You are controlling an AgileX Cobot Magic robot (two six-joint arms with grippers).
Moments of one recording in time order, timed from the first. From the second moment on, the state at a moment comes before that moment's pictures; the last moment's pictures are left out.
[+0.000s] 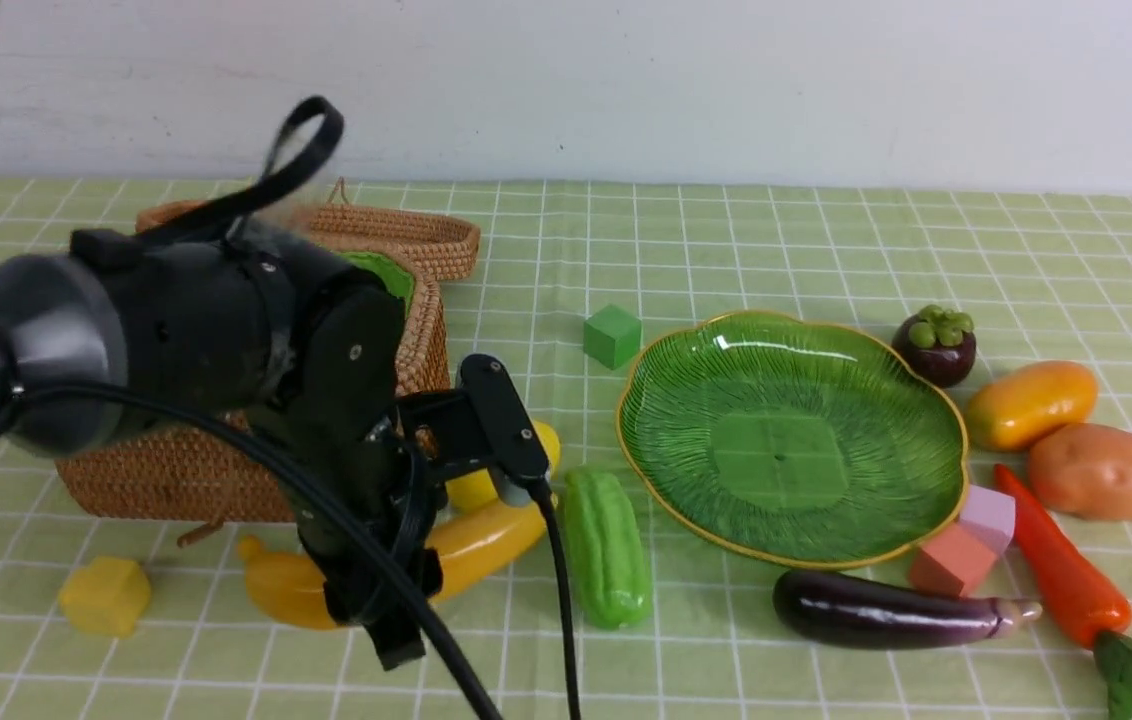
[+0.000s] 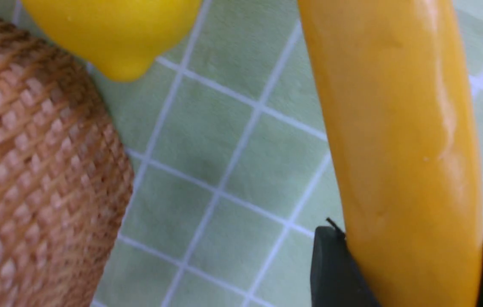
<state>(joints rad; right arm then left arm) 0.43 0.57 -1.28 0.34 1.27 -0.31 -0.54 1.67 -1.17 0.04 0.89 0.58</state>
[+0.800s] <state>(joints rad) 0.43 0.57 -1.28 0.00 1.19 0.02 -0.66 1.98 -1.77 -0.52 0.68 0.57</state>
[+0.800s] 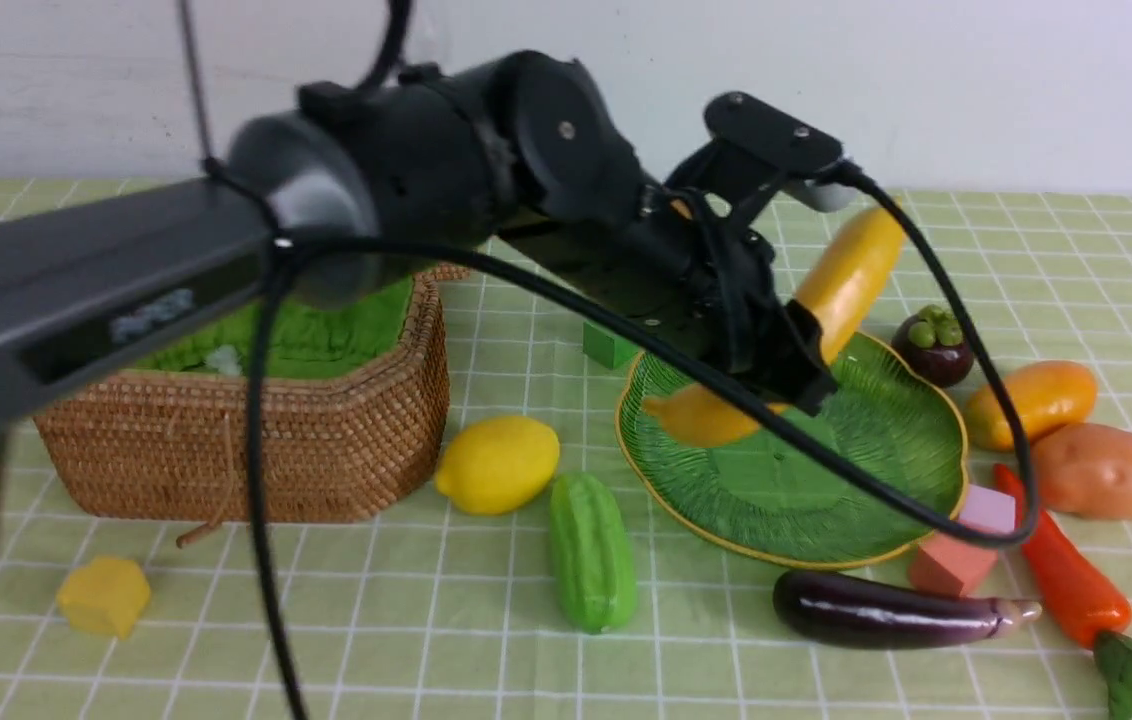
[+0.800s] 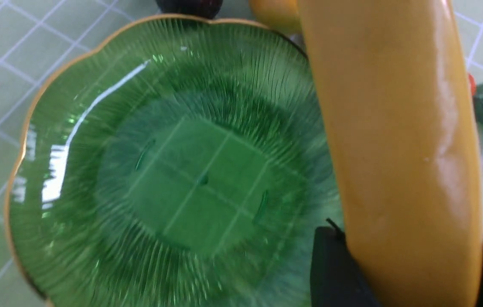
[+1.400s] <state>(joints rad) 0.43 0.57 -1.28 0.00 1.22 0.03 -0.65 2.32 -2.11 -0.51 0.69 0.55</state>
